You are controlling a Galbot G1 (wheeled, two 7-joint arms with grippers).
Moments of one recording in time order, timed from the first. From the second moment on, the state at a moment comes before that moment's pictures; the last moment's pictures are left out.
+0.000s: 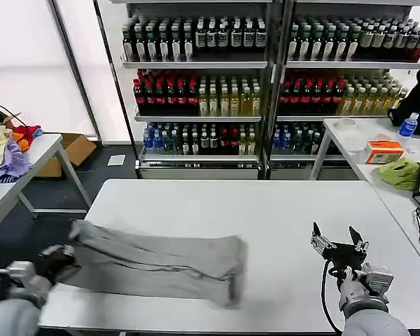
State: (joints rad) left arm 1.39 -1.06 -0.88 -1.89 -0.45 0.45 0.08; right arm -1.46 1.21 0.60 2.34 0.48 -0.56 0.43
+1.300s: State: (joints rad) left arm 1.42 -1.31 -0.47 -2.09 -0.26 0.46 0.05; right arm -1.60 1.27 0.64 2.42 0.44 -0.53 0.43
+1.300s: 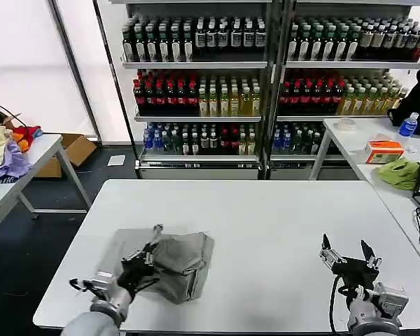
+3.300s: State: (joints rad) left arm 1.36 -1.35 -0.33 -2.11 -0.55 0.44 0.01; right arm -1.61 1.23 0.65 2.40 0.43 -0.53 0.43
